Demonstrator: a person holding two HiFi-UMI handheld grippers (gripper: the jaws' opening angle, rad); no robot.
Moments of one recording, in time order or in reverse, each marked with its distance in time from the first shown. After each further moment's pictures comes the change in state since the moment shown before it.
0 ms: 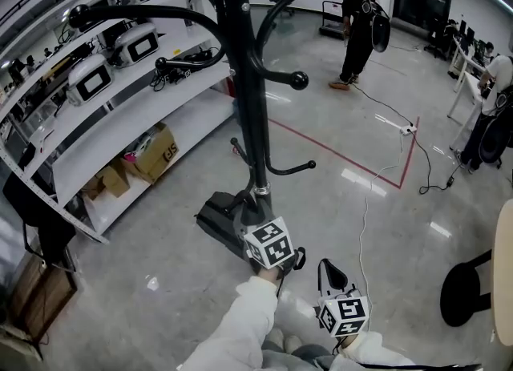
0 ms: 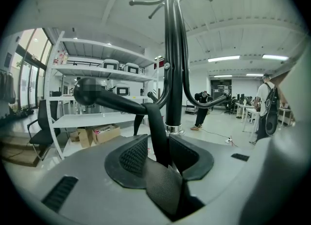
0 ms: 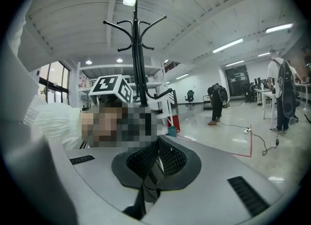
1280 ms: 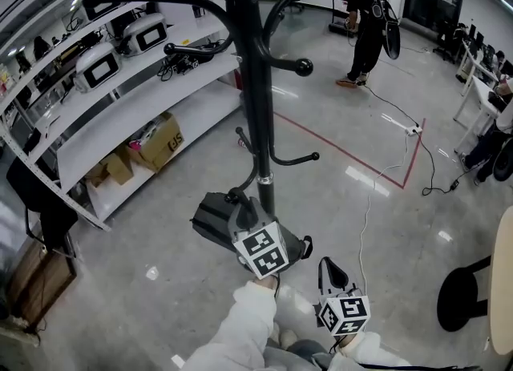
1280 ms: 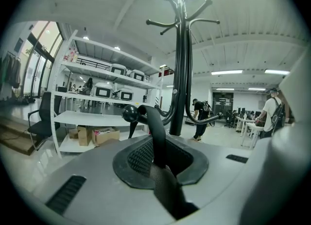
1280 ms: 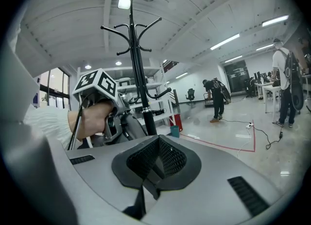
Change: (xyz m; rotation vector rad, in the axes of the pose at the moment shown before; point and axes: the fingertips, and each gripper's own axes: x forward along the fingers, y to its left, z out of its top) left arm -0.048 0.016 0.020 -0.110 -0.099 -0.016; right arm -0.013 -0.002 -0.005 0.056 -0.002 0.024
